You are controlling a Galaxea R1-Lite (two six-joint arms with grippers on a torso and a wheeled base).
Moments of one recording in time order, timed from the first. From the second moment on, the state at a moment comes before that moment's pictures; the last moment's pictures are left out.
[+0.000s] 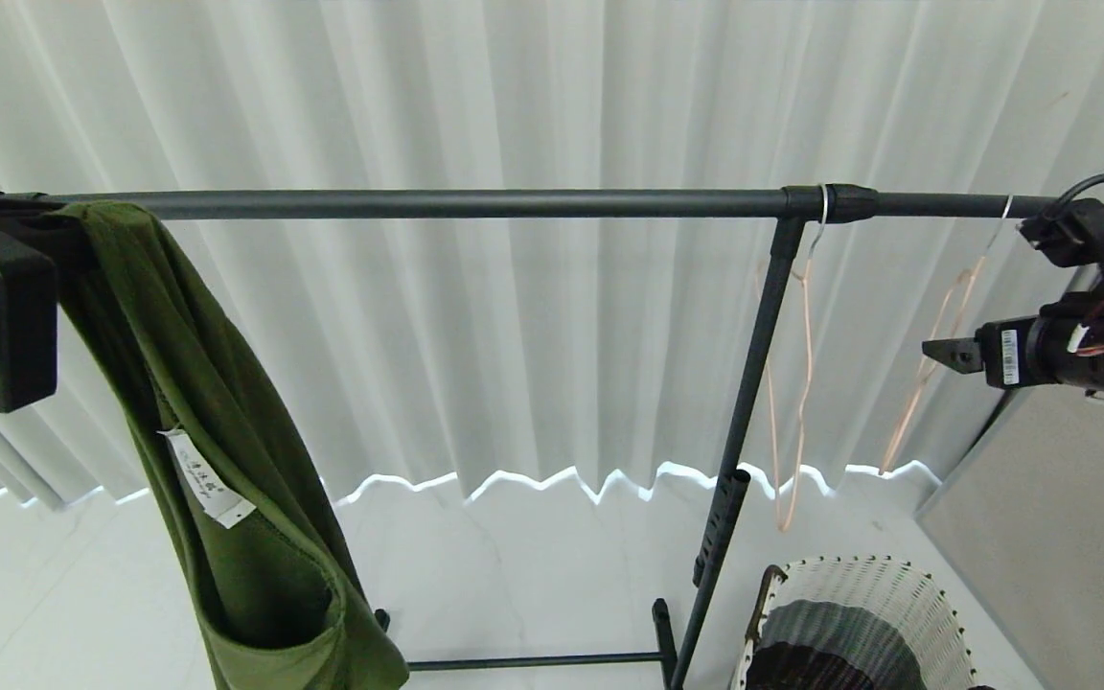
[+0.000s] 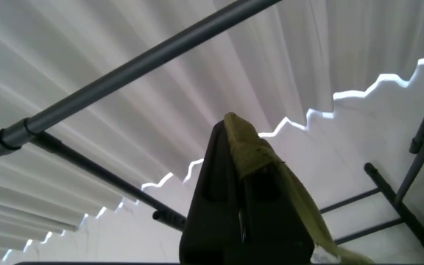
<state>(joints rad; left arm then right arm) -0.74 1.12 -1.20 0.29 0.59 0.36 0.17 1.53 -1.05 -0.10 -0.15 -0.06</state>
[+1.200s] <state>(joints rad) -0.74 1.10 -1.17 0.29 0.59 0.35 0.16 1.63 -1.14 -0.05 -0.29 -0.01</state>
